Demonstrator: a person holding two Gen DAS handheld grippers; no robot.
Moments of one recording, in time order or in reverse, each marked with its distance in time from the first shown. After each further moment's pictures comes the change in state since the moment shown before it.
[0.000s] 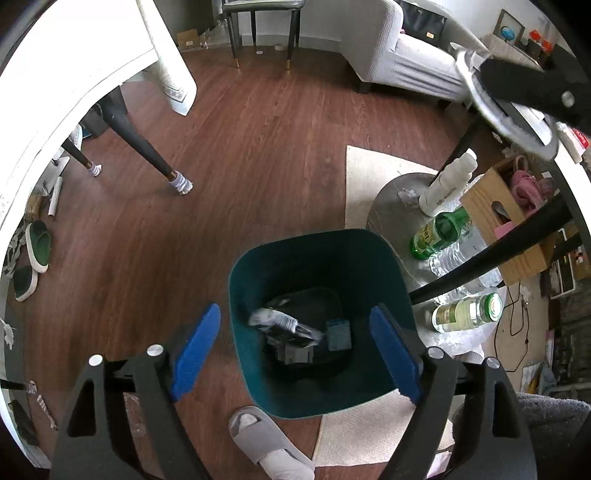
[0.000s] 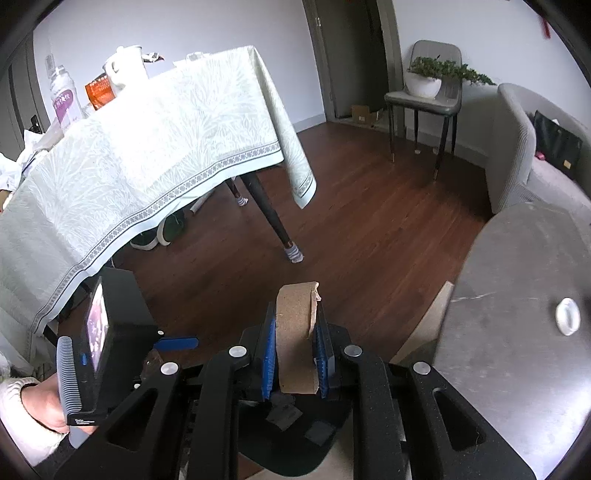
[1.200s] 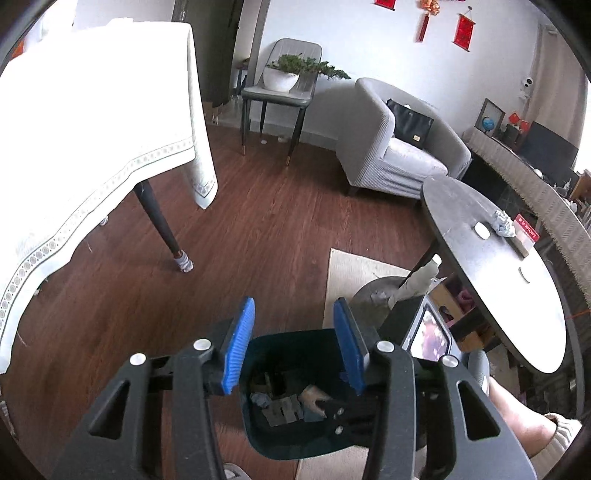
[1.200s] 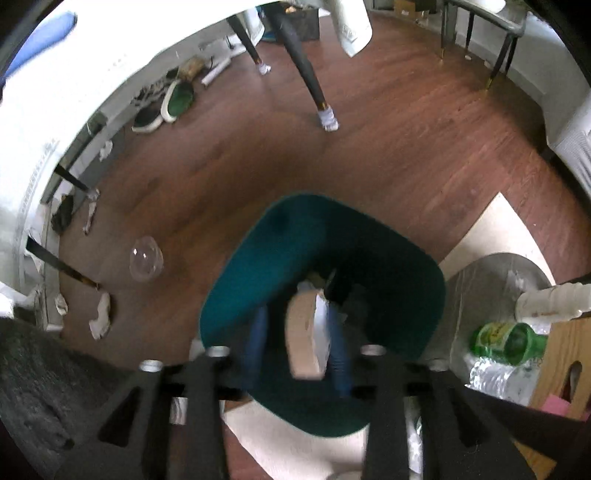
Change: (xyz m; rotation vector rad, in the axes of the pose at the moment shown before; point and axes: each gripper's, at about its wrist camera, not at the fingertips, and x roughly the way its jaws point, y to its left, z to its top) left arm -0.110 0.030 0.013 -0.101 -0.374 -0.099; right arm 0.132 0.050 -0.084 -0.077 0.487 0.040
